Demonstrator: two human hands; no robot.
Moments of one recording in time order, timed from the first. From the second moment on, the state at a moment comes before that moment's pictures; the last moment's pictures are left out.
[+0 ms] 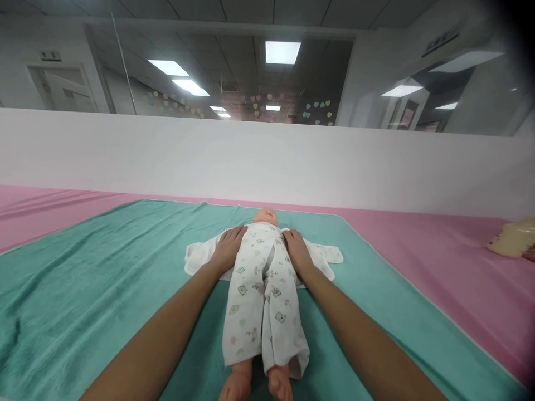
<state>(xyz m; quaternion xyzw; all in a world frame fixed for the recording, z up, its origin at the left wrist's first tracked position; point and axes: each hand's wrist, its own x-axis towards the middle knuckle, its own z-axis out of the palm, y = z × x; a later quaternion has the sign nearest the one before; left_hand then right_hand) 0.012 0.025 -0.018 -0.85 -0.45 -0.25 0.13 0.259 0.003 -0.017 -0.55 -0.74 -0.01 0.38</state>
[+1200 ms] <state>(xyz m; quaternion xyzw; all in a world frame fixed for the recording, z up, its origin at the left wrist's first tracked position) 0.012 0.028 -0.019 -0.85 -0.45 -0.26 0.12 0.289 0.013 -0.006 -0.46 -0.64 0.42 0.45</state>
